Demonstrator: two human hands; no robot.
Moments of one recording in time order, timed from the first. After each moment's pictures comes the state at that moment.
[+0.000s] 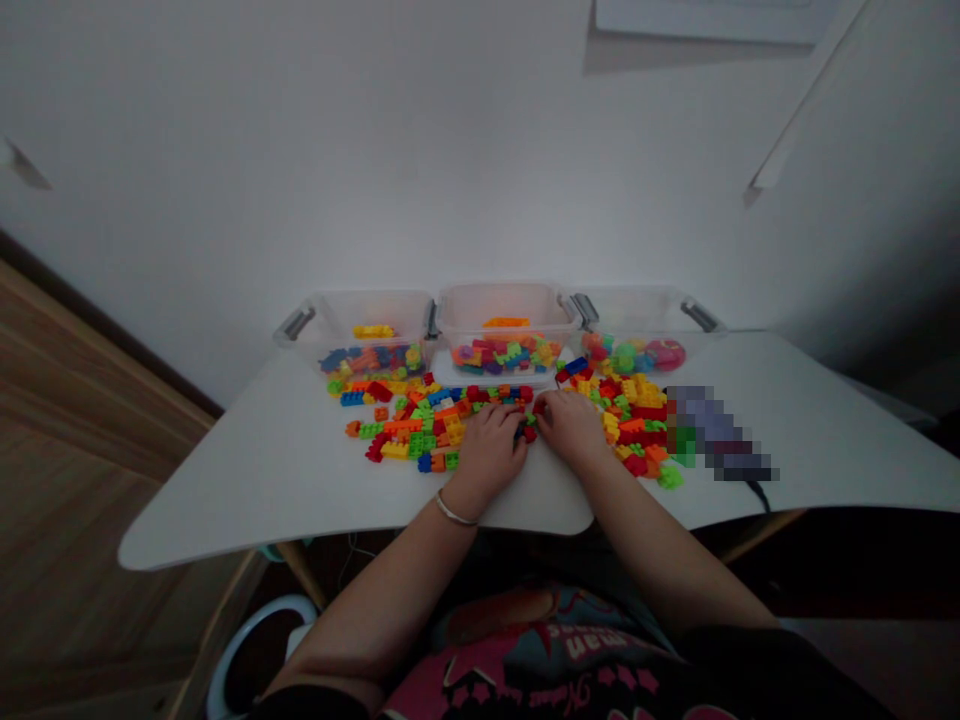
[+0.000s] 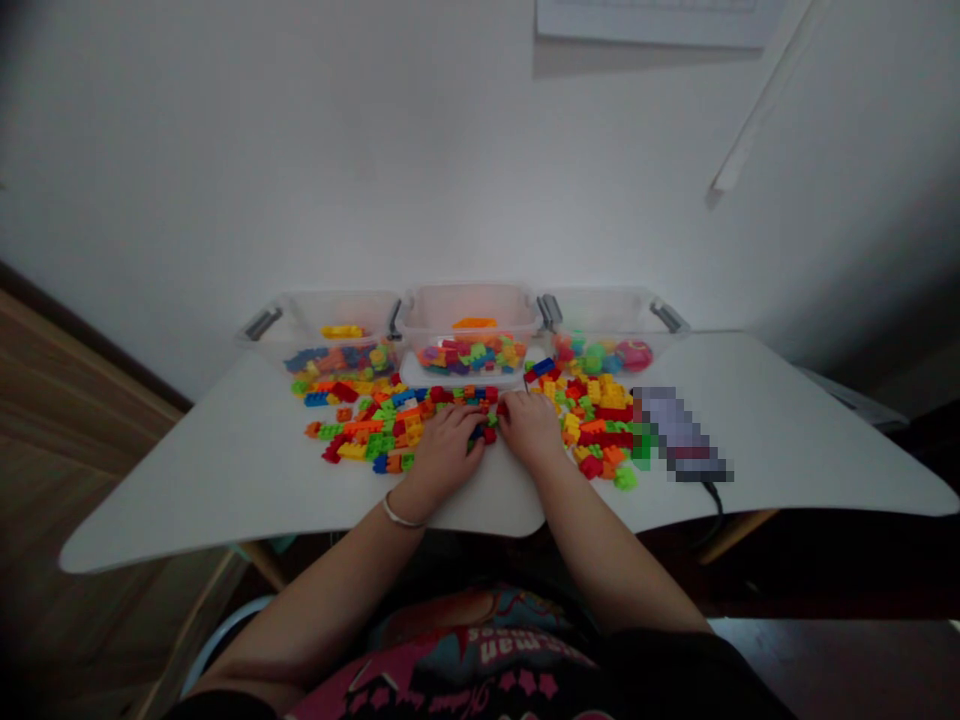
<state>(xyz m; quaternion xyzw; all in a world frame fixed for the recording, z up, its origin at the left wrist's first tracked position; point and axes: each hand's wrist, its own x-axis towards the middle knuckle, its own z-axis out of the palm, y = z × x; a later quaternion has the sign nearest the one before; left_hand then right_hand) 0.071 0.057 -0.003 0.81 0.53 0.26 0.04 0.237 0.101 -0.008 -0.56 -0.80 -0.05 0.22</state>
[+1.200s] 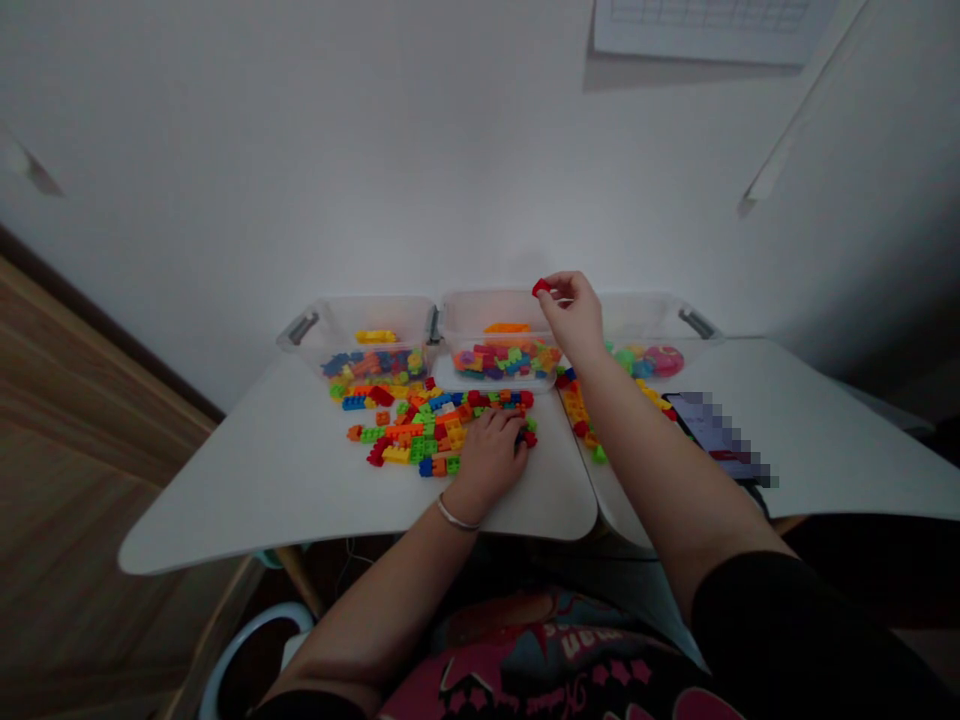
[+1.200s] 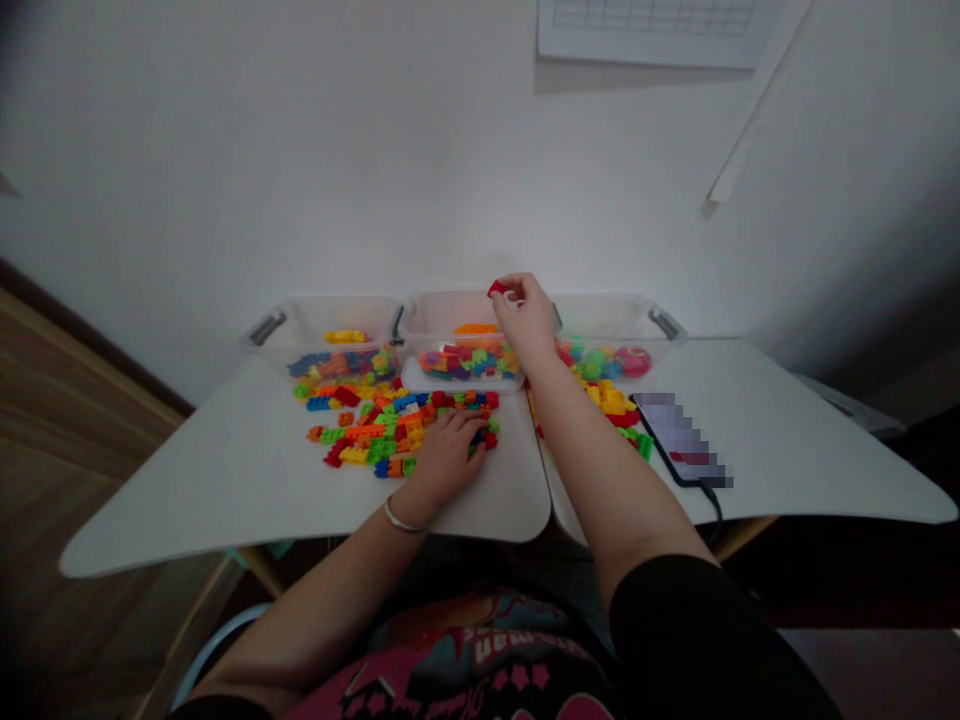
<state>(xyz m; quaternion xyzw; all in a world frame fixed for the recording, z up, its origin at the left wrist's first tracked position) 0.070 0.056 -0.002 0.81 0.53 0.26 0.03 0.215 0.205 0.106 -0.46 -0.65 0.08 0.59</state>
